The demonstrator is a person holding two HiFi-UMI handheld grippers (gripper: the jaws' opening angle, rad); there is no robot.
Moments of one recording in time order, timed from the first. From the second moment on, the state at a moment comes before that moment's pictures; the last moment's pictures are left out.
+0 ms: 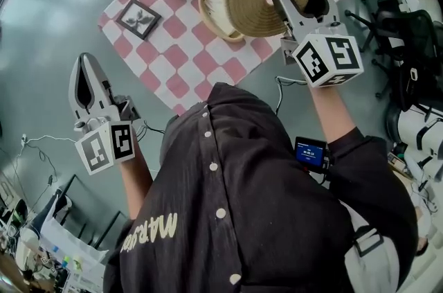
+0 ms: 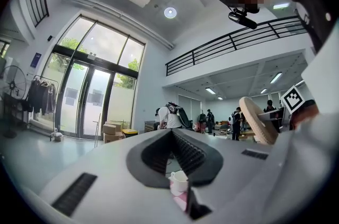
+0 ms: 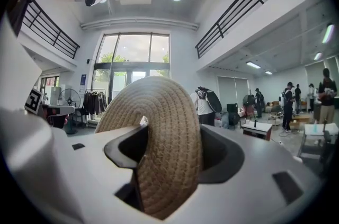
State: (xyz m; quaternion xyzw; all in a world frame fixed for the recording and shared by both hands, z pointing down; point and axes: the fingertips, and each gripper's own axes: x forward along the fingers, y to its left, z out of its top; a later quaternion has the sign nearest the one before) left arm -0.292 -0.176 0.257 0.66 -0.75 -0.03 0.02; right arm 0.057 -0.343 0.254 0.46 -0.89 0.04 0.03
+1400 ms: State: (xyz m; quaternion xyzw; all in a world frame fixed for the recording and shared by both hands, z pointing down) left arm -0.339 -0.129 0.237 0.60 -0.80 -0.03 0.00; right arm 0.100 -0.328 0.216 0.49 -0.87 -0.01 -0.05
